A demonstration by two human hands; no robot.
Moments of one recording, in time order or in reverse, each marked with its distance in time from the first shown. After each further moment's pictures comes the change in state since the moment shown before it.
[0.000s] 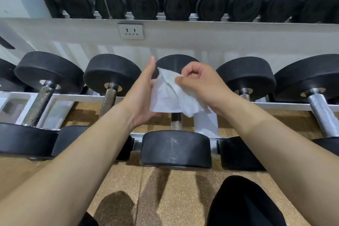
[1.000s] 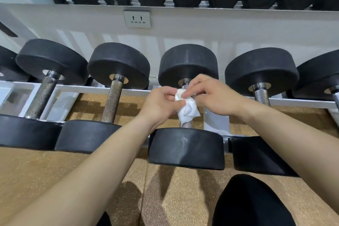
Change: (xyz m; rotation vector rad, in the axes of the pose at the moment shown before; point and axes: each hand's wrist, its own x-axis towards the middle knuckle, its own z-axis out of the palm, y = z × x) left_hand 0.033 -0.057 -0.017 0.503 0.283 0.109; right_hand 0.013 0.051 -0.006 -0.583 -0.284 -0.104
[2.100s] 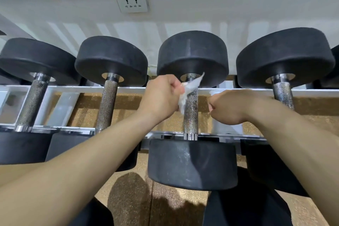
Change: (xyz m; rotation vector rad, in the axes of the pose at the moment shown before) left_hand 0.035 0.009 0.001 0.575 0.130 0.247; right_hand 0.007 0.004 -0.005 -0.668 -0.559 0.361
